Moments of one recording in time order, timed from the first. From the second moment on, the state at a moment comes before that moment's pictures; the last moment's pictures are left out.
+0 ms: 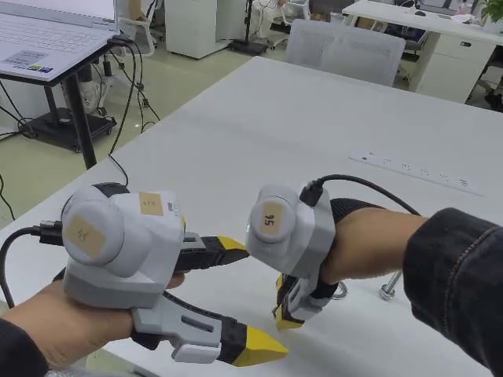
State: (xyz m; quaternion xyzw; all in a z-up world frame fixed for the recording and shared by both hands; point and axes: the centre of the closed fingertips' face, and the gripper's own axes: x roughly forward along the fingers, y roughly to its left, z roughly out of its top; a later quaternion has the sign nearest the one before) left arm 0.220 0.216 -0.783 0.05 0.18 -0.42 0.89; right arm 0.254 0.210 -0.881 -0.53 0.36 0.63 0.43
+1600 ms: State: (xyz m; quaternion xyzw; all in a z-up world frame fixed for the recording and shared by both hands) left arm 0.218 0.215 -0.782 0.05 0.19 -0.42 0.89; right arm 0.255 0.193 -0.873 -0.52 0.37 0.62 0.45
